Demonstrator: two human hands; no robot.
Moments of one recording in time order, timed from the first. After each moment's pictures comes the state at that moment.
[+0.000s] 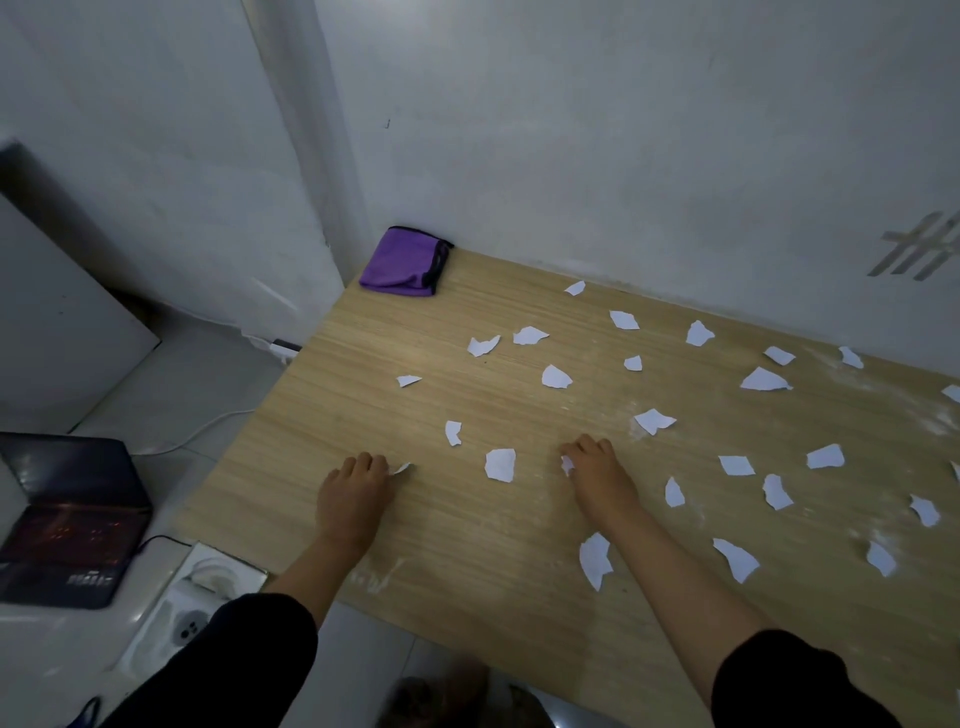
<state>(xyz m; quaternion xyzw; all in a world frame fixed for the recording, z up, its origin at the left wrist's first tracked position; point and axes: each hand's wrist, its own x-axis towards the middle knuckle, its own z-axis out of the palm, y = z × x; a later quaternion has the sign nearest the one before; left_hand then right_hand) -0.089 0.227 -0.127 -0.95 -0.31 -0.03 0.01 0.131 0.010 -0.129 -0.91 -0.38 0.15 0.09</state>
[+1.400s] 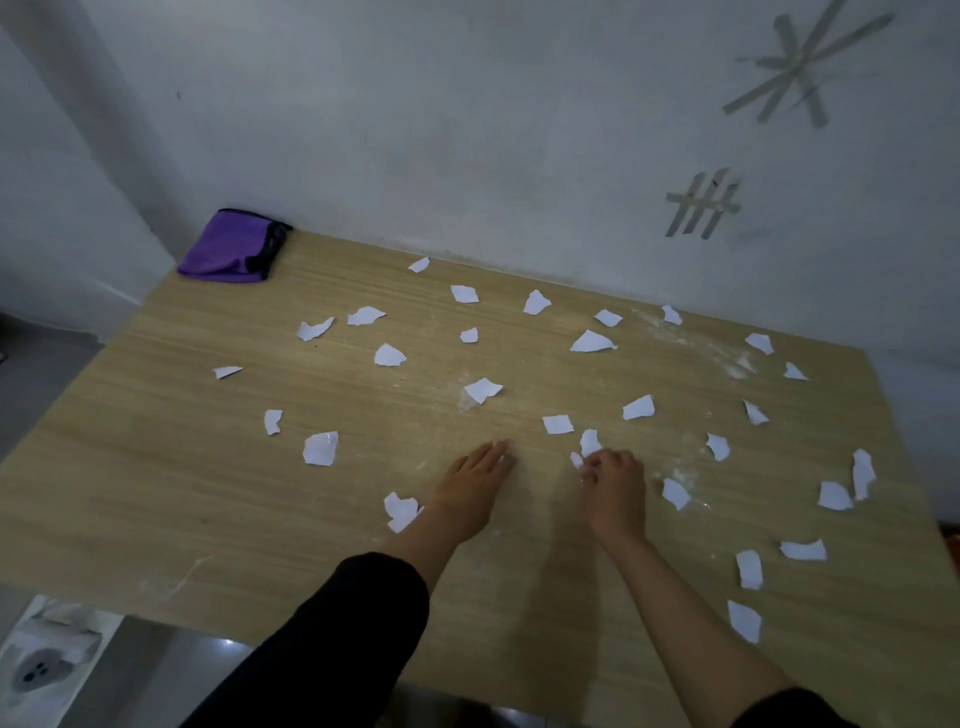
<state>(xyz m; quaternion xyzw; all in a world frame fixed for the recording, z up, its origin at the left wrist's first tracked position) 0.113 -0.035 -0.123 -0.97 -0.05 0.15 -0.16 0.206 -0.202 -0.120 -0.96 -0.09 0.08 0.25</state>
